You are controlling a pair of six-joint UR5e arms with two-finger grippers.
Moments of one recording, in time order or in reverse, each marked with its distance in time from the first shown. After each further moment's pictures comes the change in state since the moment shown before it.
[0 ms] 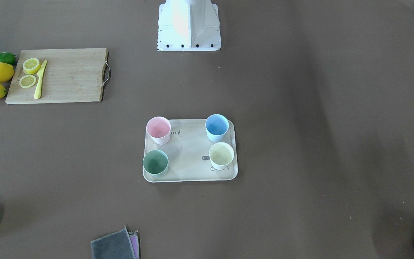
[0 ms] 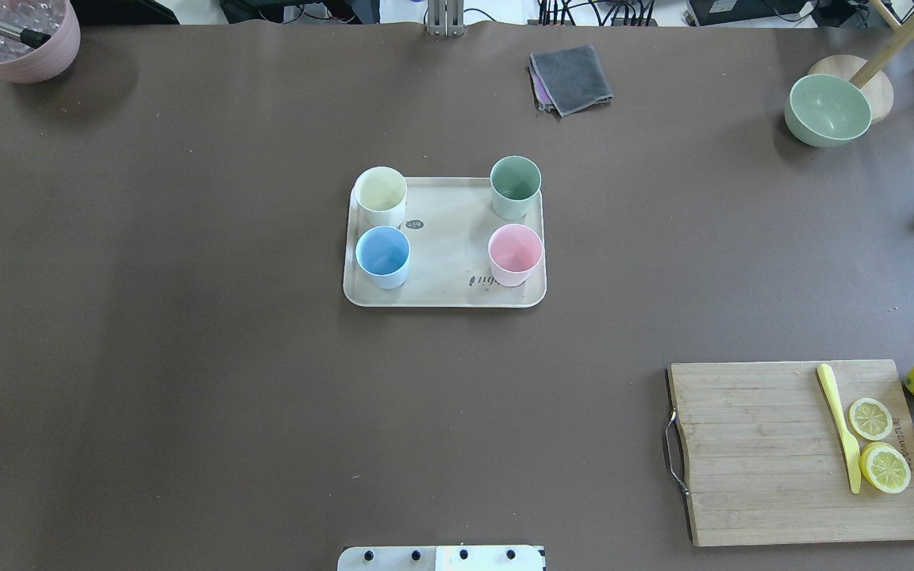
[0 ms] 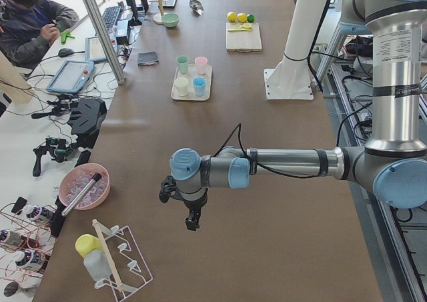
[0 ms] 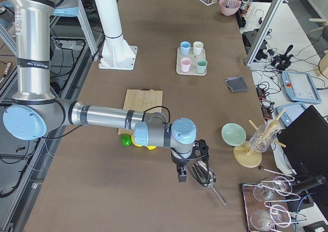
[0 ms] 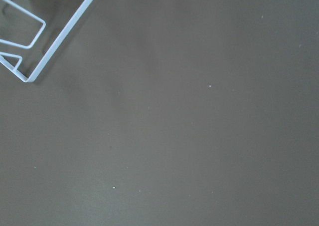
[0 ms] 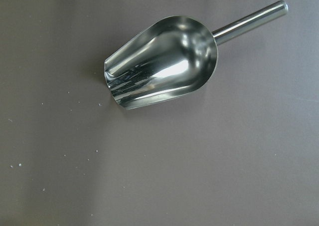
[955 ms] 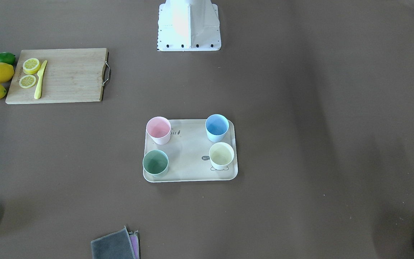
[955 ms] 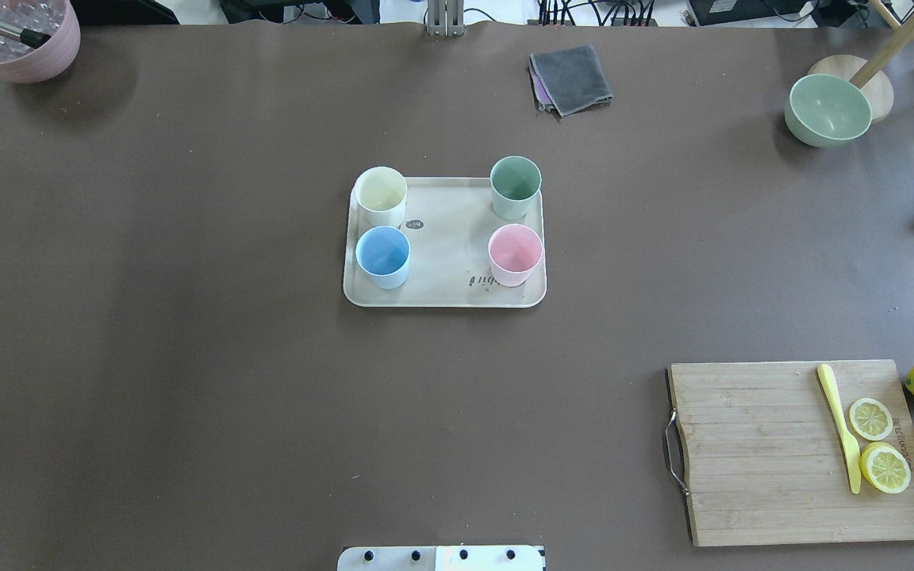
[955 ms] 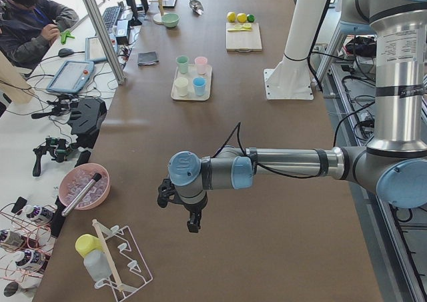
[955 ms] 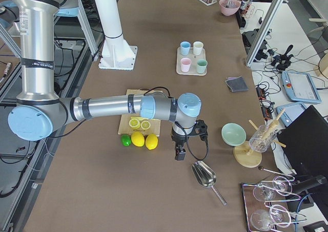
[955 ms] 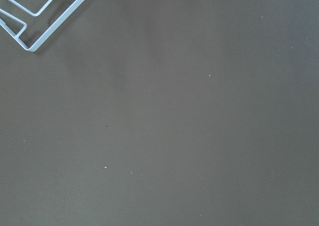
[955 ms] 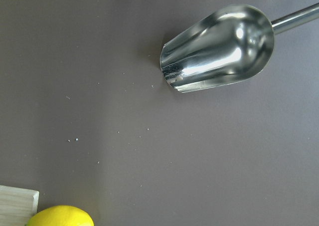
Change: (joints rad) left arm -0.054 -0.033 -0.008 0.093 -0.016 -0.002; right arm -0.084 0.002 0.189 -0.271 -0.031 -0.005
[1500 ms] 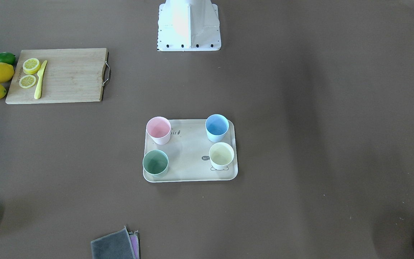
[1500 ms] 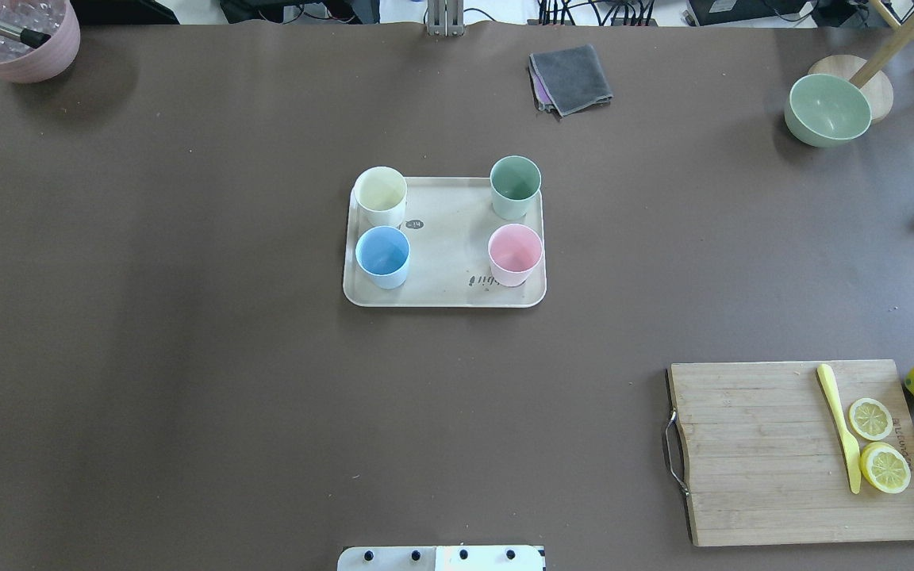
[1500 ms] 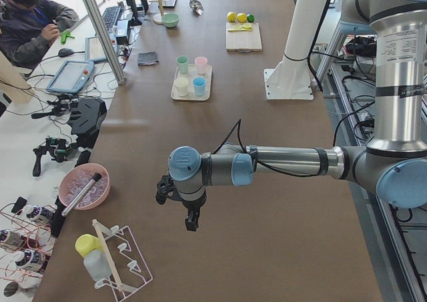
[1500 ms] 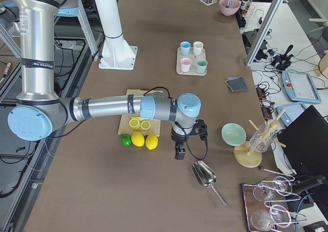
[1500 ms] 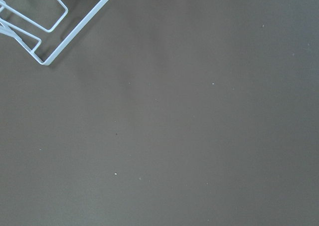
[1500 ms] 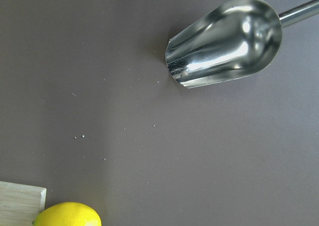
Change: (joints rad) left arm -0.002 -0.011 -0.057 -0.008 0.058 0.000; right arm -0.001 -0.002 -0.001 0.009 0.017 0.002
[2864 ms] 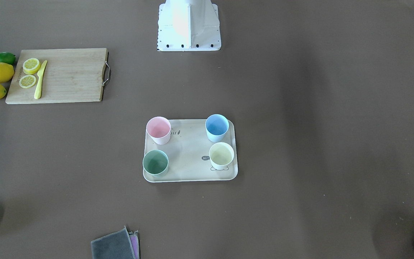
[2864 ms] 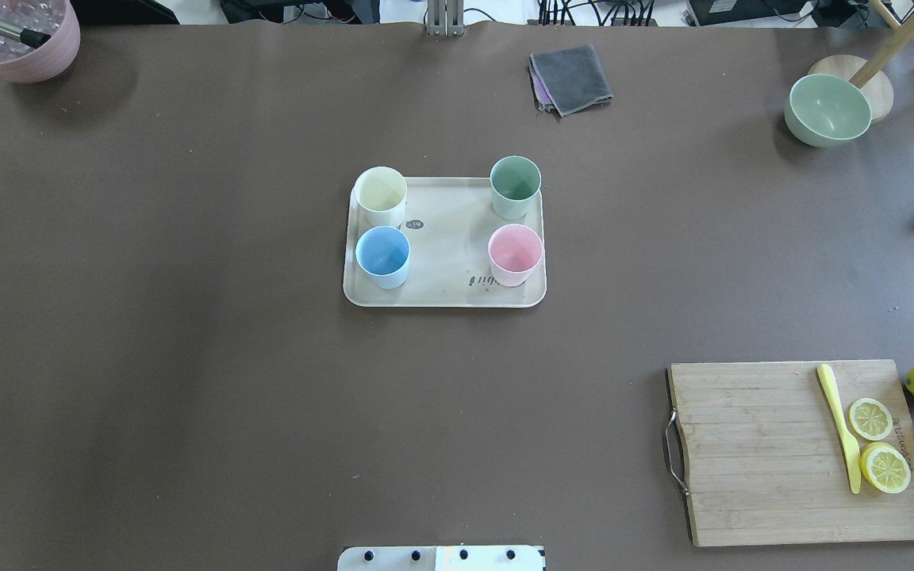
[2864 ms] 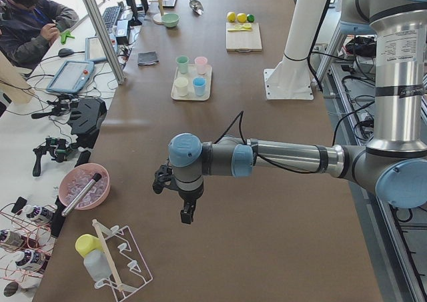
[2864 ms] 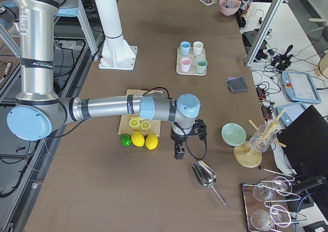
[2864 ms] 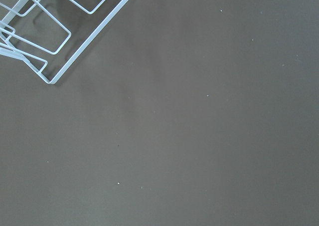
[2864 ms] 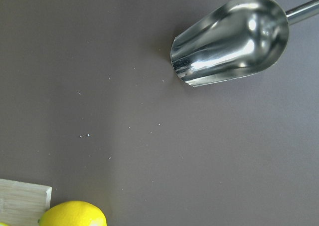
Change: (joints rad) left arm -0.001 0.002 -0.021 -0.001 0.004 -0.001; right arm -0.001 -0.005 0.001 0.001 0.016 0.000
